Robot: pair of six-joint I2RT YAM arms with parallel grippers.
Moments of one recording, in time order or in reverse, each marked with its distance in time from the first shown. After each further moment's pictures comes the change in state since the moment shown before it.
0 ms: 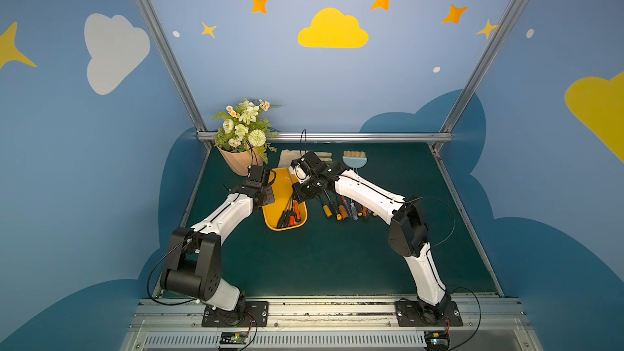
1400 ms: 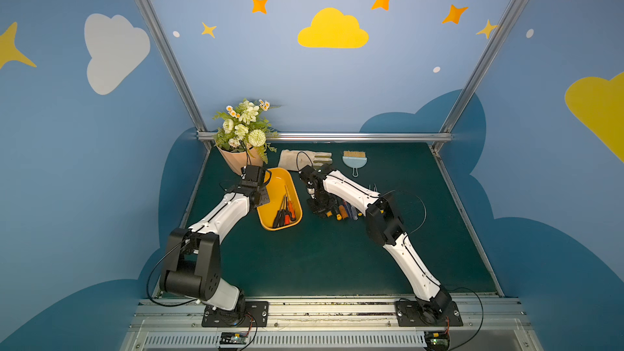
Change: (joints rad) left arm 0.040 -0.003 0.000 -0.028 -0.035 -0.016; right arm -0.049 0.339 0.275 -0.515 0.233 0.000
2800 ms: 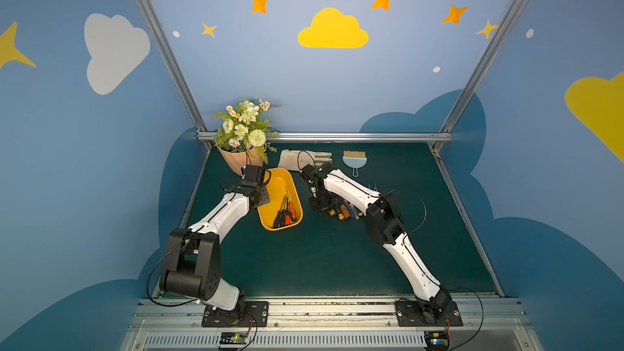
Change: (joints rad) left arm 0.002 0.000 0.000 0.000 0.025 0.000; right arm -0.008 -0.001 0.026 -0.026 0.045 0.035
